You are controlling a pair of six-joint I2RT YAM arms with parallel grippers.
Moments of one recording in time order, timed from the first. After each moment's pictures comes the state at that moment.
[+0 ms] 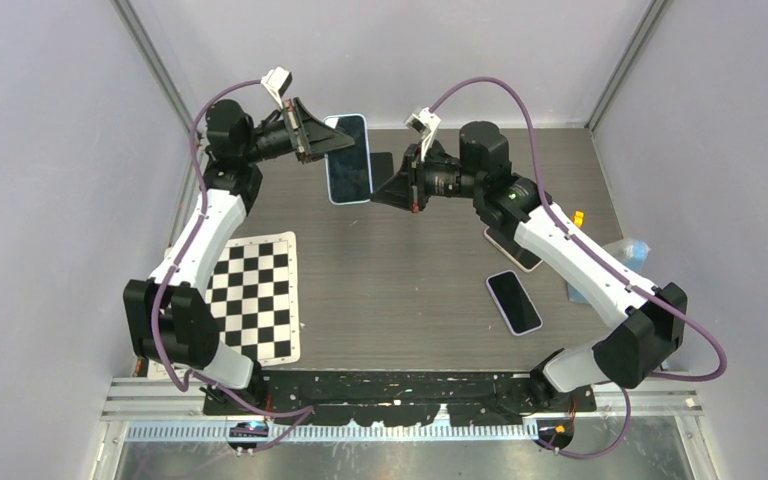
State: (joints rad) left arm -0.16 1.50 1.36 0.31 1.10 -1.17; right arm 0.60 1.44 1.38 -0.16 -0.71 0.29
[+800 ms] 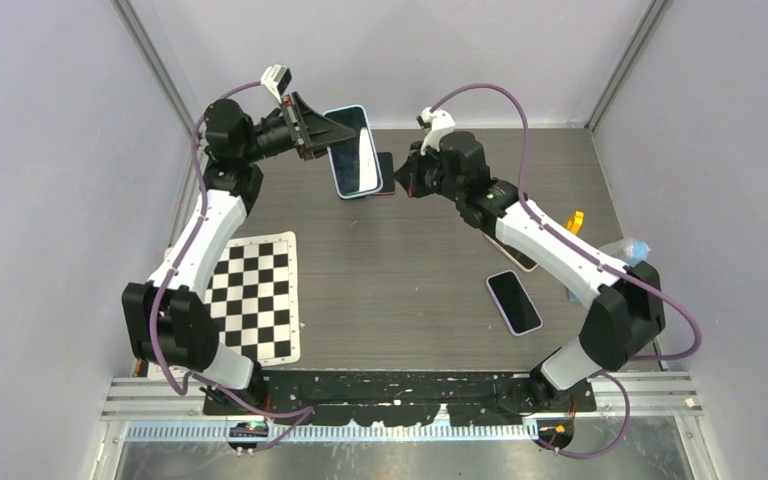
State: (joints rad) left arm -0.15 1.50 1.36 0.35 1.02 -1.32; right arm 0.62 1.51 1.34 -0.11 -0.09 0.30
